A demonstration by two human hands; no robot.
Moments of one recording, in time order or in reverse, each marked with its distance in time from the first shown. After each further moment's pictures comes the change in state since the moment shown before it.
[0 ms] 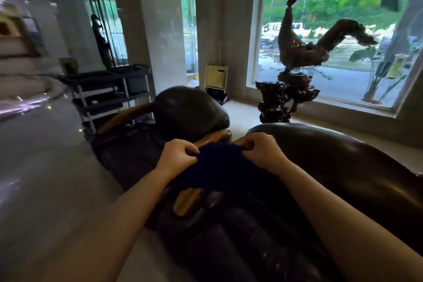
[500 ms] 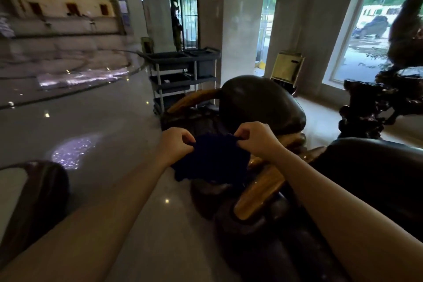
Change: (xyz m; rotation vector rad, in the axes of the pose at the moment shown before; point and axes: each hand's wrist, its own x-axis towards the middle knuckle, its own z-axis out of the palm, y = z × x) left_hand 0.019 -0.205 -0.139 0.115 0.156 -0.296; right_hand 0.147 -0.148 0.189 0.110 -0.291 -0.241
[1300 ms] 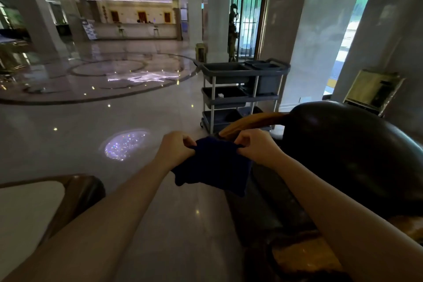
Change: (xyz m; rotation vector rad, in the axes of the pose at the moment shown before) left_hand 0.302 -0.275 -0.112 -0.043 0.179 -0.248; right_hand 0.430 -0.061 0.211 0.031 -0.164 -0.231
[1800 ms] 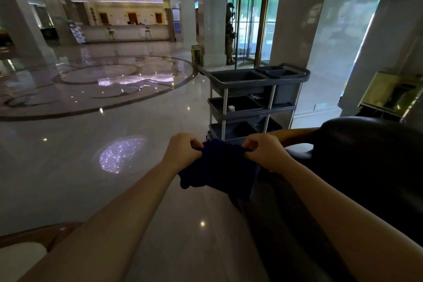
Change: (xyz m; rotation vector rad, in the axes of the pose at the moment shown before) left_hand 0.311 -0.131 -0.060 0.017 -0.038 0.064; right_hand 0.316 0.003 0.082 -0.015 0.004 0.074
